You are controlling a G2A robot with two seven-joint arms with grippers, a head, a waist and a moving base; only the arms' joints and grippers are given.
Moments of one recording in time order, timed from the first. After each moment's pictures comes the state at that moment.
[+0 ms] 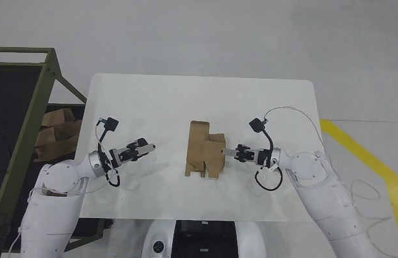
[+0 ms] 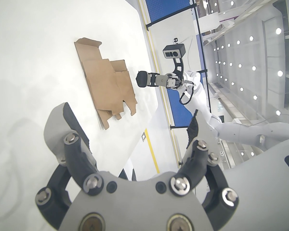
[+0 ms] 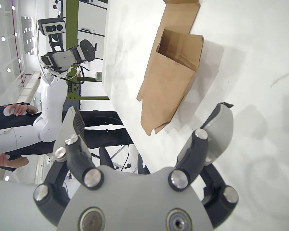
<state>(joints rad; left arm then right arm) 1.60 -1.07 -1.72 -1.72 -0.11 -0.40 -1.09 -1.22 -1.15 1.16 -1.47 -0.09 -0.28 0.95</state>
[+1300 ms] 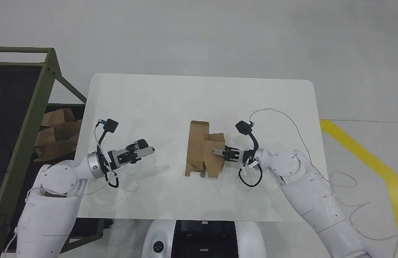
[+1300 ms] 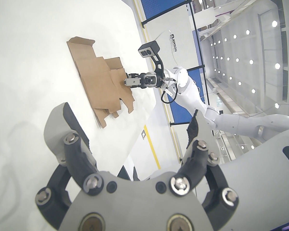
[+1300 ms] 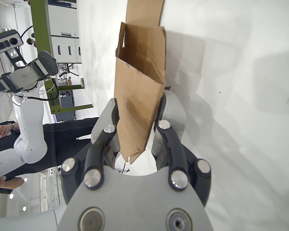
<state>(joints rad) 1.62 -1.03 -1.71 -1.73 -0.13 -0.45 -1.08 -1.13 -1.19 0.99 -1.33 -0.15 -0.18 0.81</state>
